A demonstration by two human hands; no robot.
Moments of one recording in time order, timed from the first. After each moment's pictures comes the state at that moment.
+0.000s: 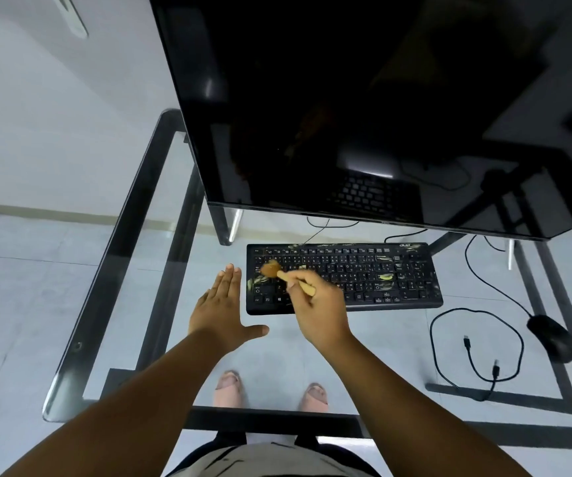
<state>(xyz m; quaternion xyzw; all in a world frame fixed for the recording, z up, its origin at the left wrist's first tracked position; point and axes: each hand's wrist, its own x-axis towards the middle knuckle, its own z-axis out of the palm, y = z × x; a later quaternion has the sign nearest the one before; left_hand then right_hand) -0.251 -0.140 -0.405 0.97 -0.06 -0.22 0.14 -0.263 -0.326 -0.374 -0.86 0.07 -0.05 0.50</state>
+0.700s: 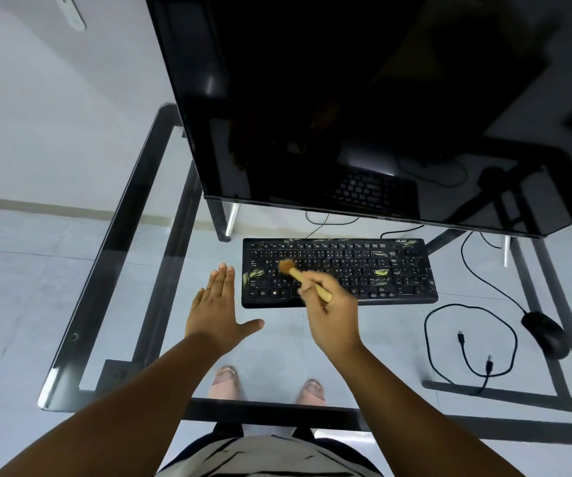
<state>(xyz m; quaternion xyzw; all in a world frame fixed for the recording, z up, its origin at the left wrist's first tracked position) -0.265 -0.144 -0.411 0.97 -0.03 -0.18 0.15 -0.283 -0.345 -0.373 -0.83 0.10 -0.07 0.55</state>
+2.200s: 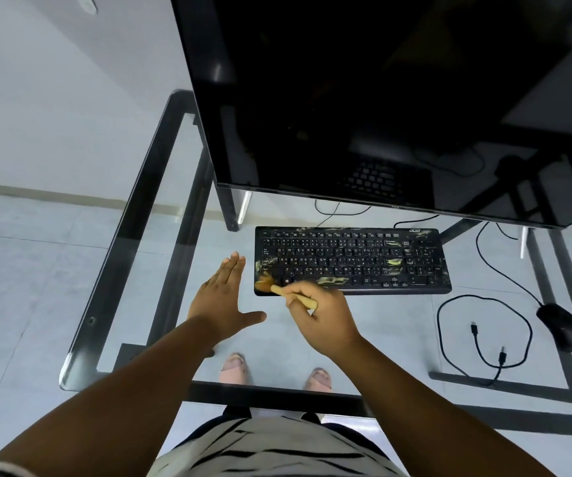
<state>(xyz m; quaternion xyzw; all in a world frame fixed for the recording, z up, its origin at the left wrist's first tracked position) -0.262 -0.120 -0.412 0.96 -0.07 -0.20 0.17 -0.298 -0.325 -0.367 -0.88 -0.04 0.01 0.48</state>
